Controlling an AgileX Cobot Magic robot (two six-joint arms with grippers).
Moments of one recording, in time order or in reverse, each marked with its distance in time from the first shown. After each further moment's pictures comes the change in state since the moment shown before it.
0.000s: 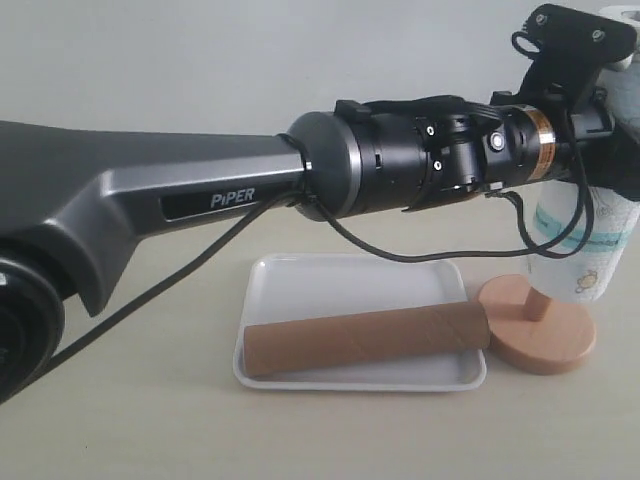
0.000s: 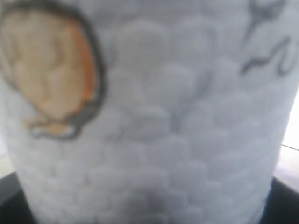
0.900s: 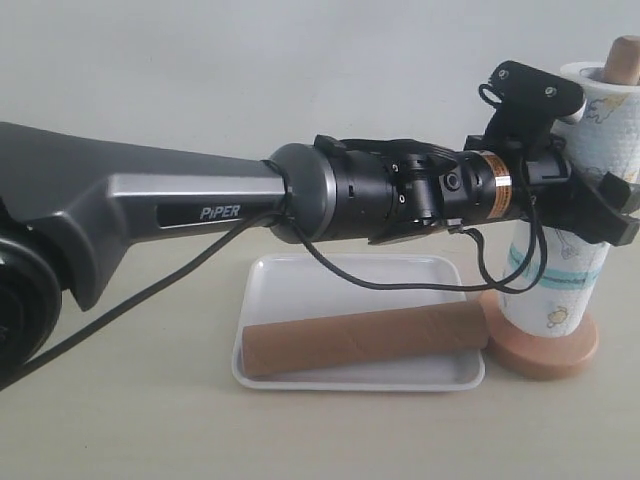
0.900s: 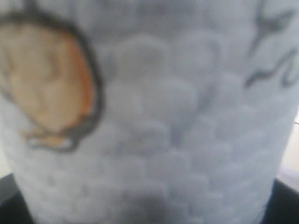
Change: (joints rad) left arm 0.036 0.000 0.142 -0.056 -0.121 0.062; right arm 0.000 0.000 0.000 0.000 0.000 0.000
